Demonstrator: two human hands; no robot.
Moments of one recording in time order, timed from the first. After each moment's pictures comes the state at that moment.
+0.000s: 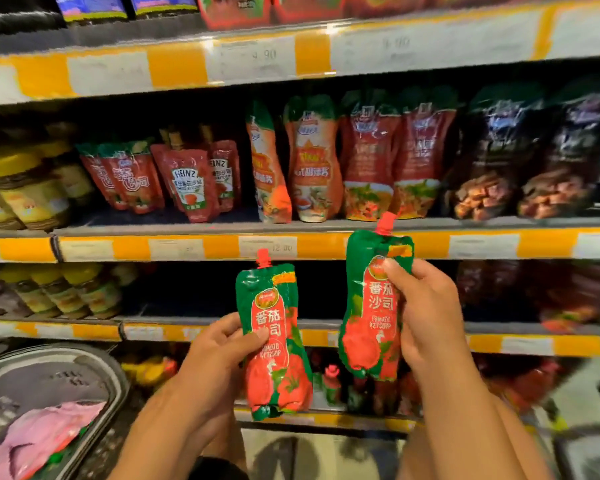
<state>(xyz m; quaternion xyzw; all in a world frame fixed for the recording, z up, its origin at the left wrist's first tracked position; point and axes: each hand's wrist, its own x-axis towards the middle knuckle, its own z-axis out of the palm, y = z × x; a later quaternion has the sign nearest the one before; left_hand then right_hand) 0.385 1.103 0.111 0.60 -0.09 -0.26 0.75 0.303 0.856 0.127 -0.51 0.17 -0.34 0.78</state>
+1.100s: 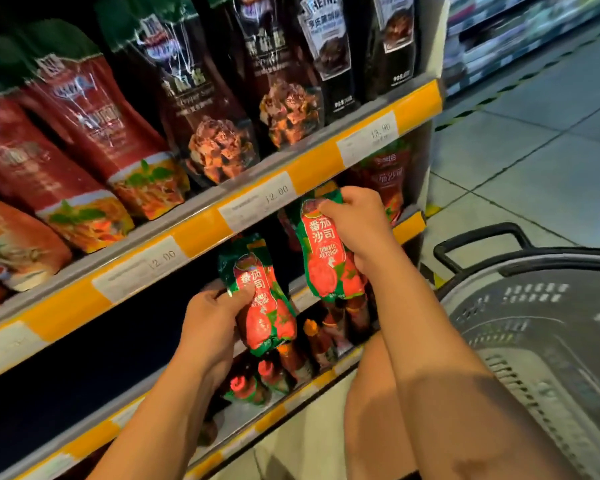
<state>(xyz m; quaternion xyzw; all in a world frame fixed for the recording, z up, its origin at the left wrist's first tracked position) 0.381 0.851 0.056 0.69 -0.18 -0.36 0.61 0.233 0.658 0.073 -0.55 0.38 -0.41 0.62</state>
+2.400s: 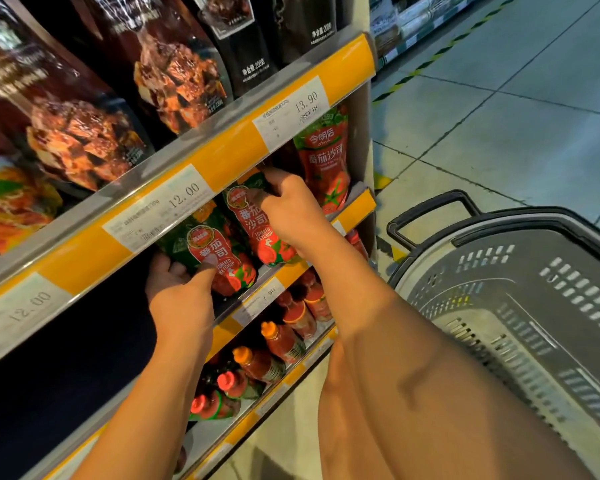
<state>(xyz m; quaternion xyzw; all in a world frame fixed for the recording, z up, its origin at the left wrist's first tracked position) 0.382 0.763 0.015 0.68 -0.27 -0.19 0.66 0.255 0.623 0.048 -0.61 0.38 -0.37 0.59</state>
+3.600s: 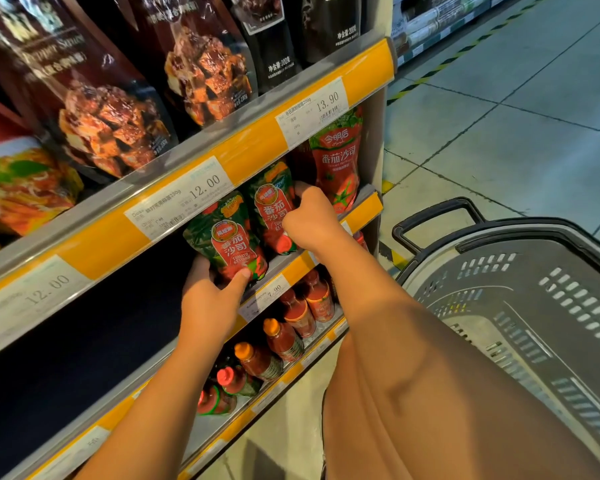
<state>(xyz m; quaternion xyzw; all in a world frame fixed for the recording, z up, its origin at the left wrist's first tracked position) 0.388 0.776 -0.012 0.81 -0.38 -0.17 0.41 0.244 0.625 0.034 -0.66 0.47 -0.29 0.51</state>
